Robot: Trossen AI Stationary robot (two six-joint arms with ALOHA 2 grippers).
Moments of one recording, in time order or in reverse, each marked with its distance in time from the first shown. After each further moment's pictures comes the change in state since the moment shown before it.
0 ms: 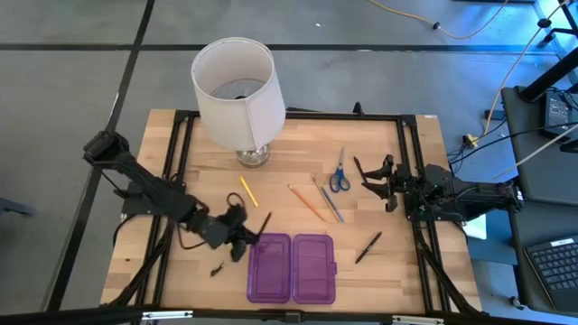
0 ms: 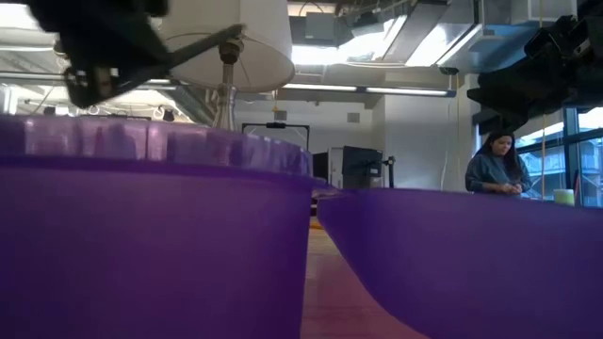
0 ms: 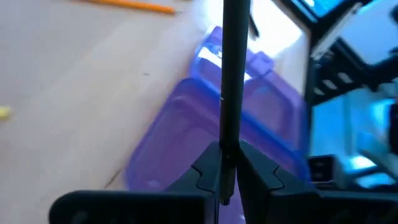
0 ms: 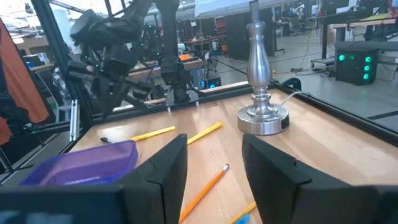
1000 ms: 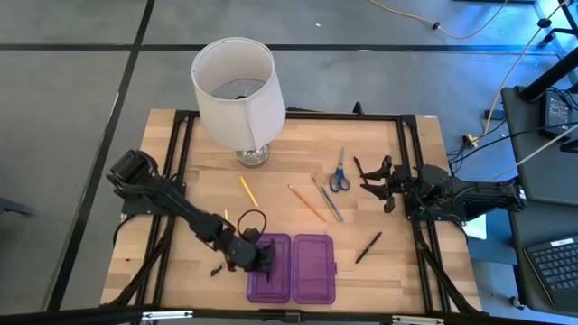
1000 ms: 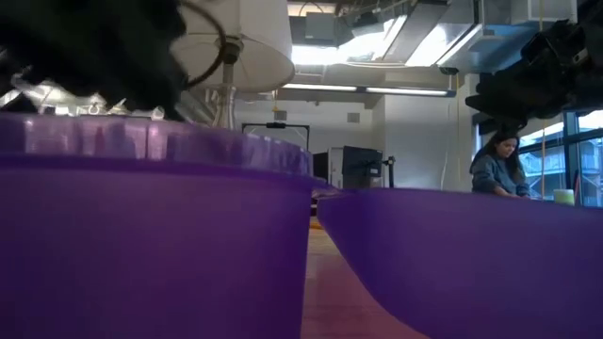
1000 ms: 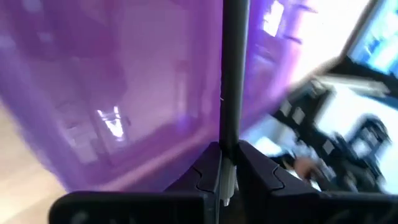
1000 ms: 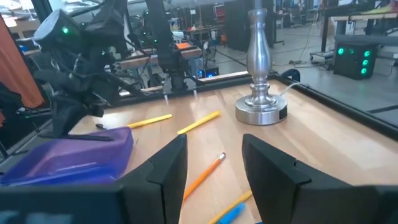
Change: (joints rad) left arm -0.003 0.384 0.192 0.136 0.289 -1.051; right arm 0.000 0.048 0.000 0.000 -0.003 -0.035
